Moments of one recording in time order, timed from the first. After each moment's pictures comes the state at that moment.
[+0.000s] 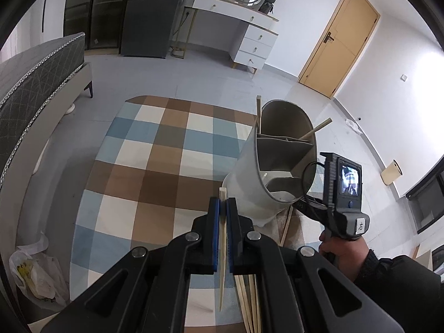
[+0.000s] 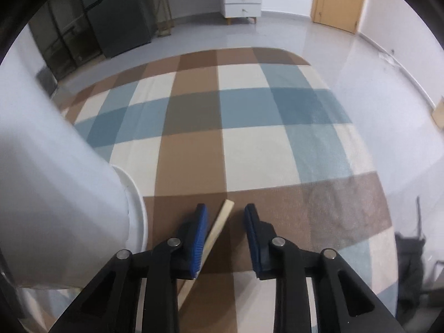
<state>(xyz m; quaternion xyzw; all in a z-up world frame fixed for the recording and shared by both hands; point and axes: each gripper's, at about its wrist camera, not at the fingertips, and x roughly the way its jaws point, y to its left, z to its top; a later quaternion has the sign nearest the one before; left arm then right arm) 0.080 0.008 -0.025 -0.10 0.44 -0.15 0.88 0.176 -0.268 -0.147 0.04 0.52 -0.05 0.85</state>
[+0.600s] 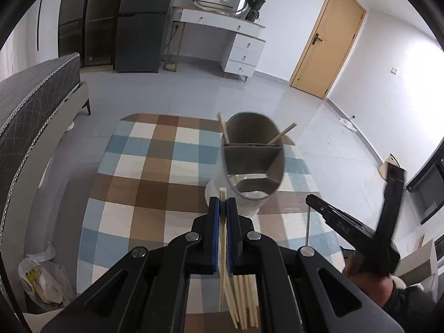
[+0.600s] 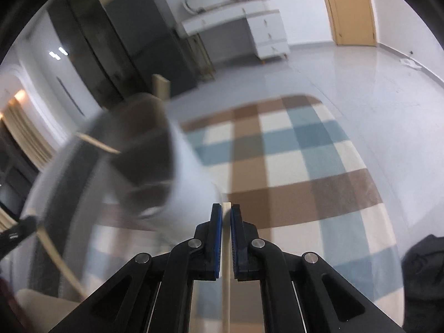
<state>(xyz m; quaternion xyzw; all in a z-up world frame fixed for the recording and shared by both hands) 0.048 -0.007 0.015 -0.08 0.41 -0.16 0.89 0.051 -0.284 -0.041 0.16 0.38 0.07 0.91</state>
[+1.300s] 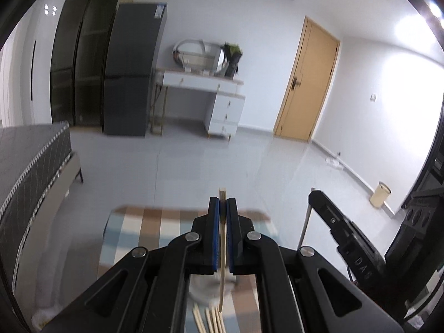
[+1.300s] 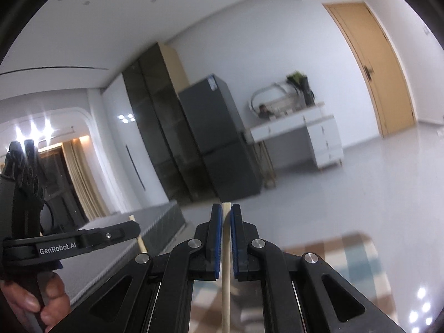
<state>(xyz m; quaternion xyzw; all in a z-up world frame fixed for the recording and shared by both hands) 0.102 -0.028 0.140 -0.08 0.26 -0.18 0.94 0.063 -0.244 0.140 0.16 0.11 0.17 0.97</state>
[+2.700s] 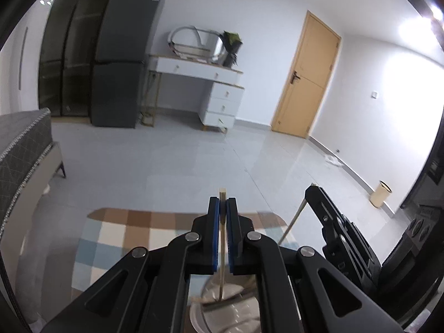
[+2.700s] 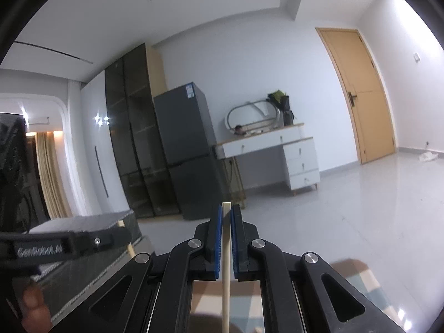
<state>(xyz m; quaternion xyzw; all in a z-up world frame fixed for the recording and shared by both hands) 0.178 -0.039 0.075 -0.08 0.29 -0.21 0.93 0.157 -0.229 0.060 0.12 0.07 0.09 0.99</state>
